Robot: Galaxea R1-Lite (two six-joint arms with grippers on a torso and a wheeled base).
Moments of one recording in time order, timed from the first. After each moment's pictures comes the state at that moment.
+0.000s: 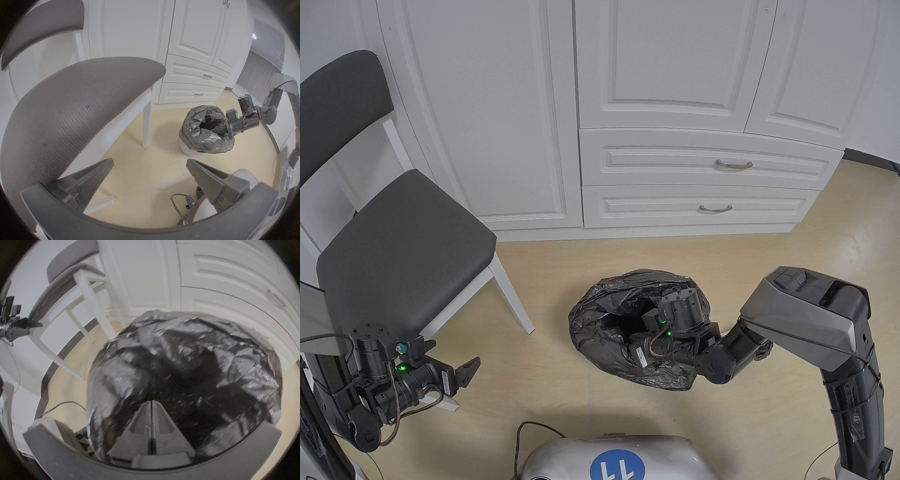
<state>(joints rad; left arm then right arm) -0.12 1.98 -0.02 -1.53 -0.12 0.07 0.55 2.49 -1.18 -0.75 0.02 -0.10</state>
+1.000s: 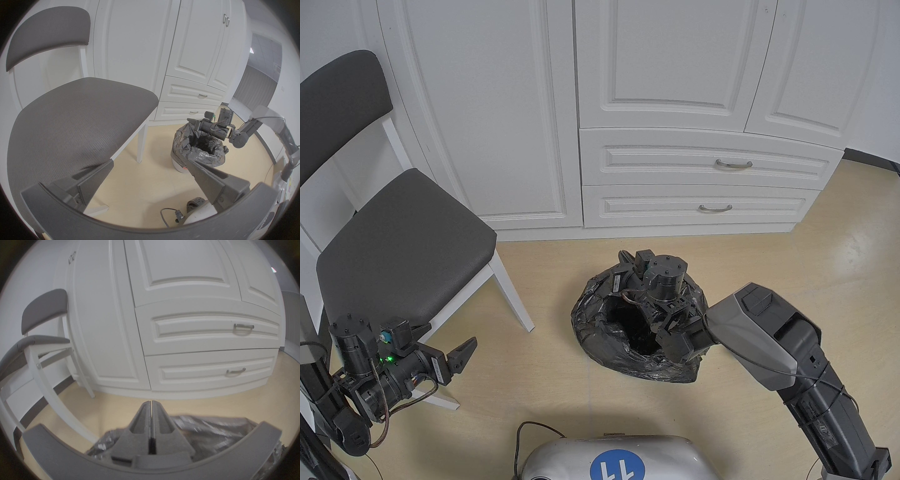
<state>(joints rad) -0.15 1.82 -0.02 -1.53 -0.12 -0.01 0.55 2.77 -1.77 -1.09 -0.24 0.02</state>
